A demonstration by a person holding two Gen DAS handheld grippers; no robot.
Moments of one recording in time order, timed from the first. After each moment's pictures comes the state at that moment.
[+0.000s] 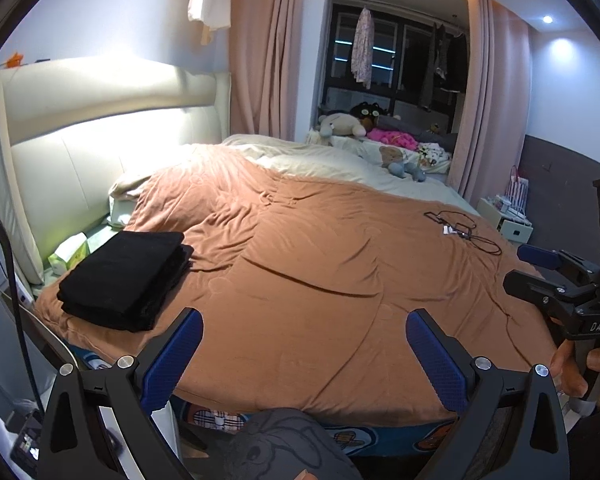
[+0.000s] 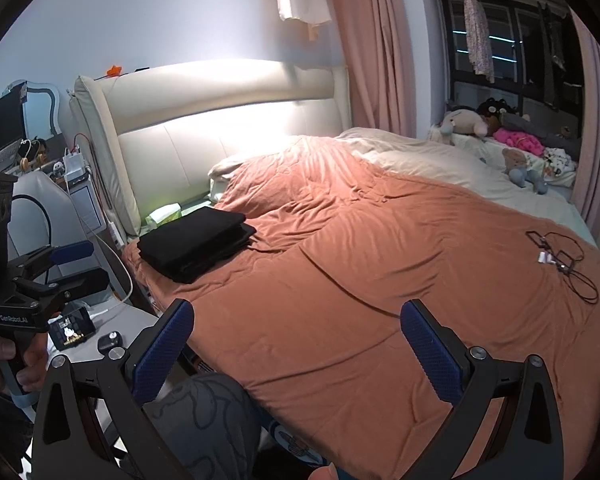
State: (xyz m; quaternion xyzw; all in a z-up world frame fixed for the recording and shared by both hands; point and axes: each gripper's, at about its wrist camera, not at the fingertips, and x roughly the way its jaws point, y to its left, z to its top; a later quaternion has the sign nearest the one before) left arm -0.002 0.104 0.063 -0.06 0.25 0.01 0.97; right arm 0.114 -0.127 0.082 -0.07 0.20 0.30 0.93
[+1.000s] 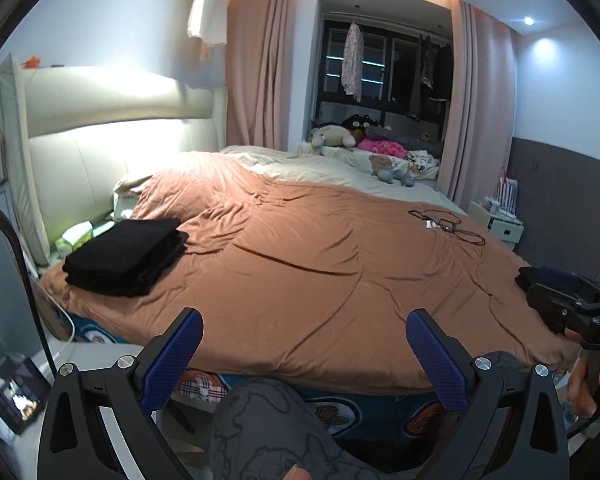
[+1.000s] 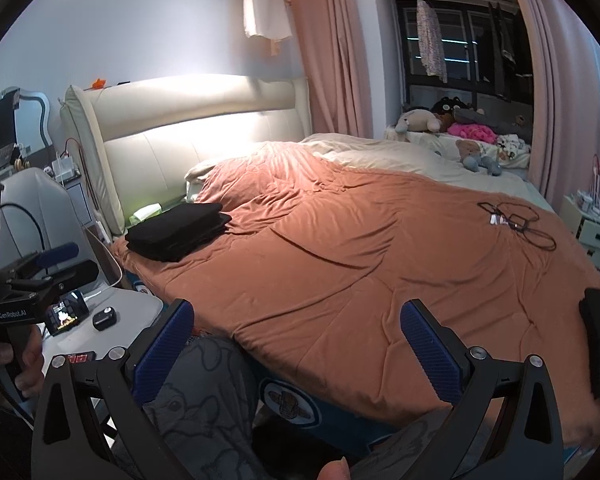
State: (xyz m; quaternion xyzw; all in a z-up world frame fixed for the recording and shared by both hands) left arm -0.085 0.067 0.021 -0.06 0.22 0.01 0.97; right arm 0.012 -0.156 0.025 -0.03 0.18 0.25 0.95
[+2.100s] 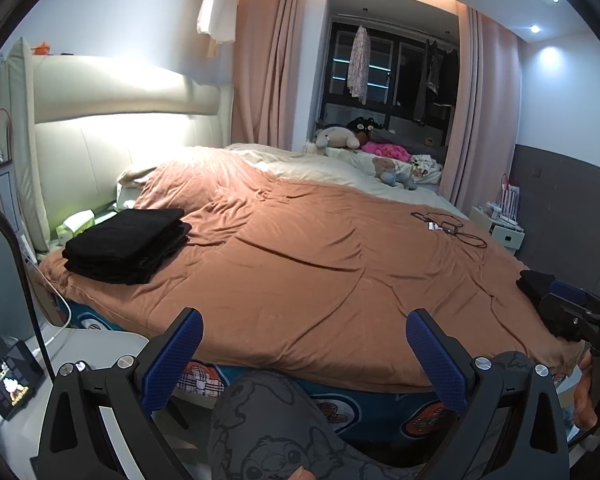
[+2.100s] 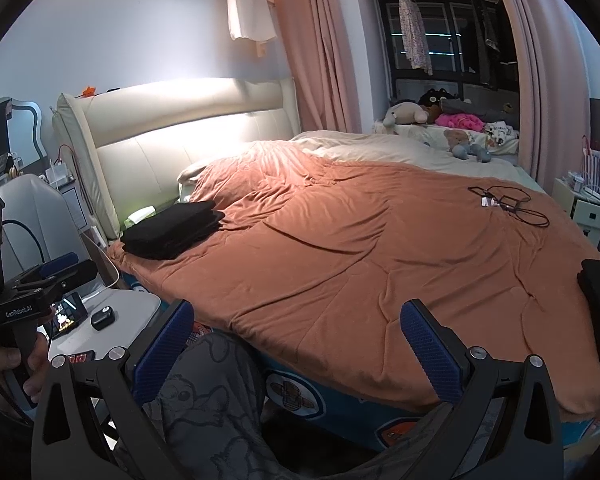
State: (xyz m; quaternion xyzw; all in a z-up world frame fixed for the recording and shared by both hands) left arm -0.091 0.071 0.005 -0.08 0.21 0.01 0.97; right arm 0.000 -0.165 0.006 -0.01 0.18 0.23 0.96
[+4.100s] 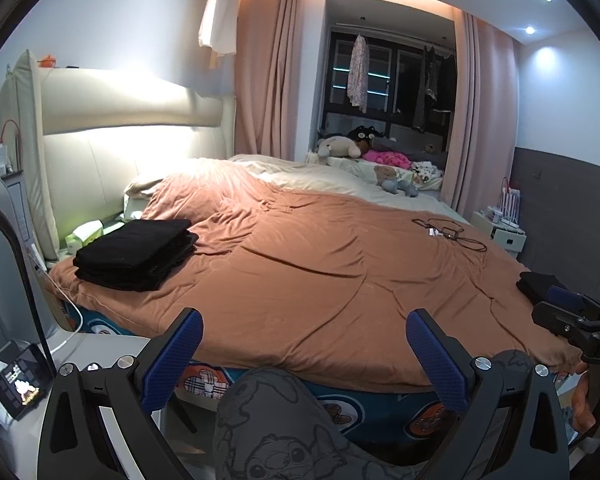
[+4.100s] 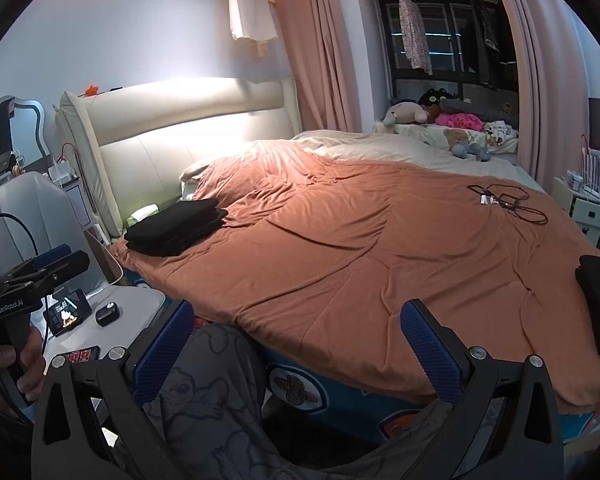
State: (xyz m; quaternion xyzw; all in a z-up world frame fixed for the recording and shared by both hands) left arm -0.113 0.071 0.014 -0.07 0.20 0.02 0.98; right arm -0.014 -0.169 0.008 -0.01 0.18 0.23 0.96
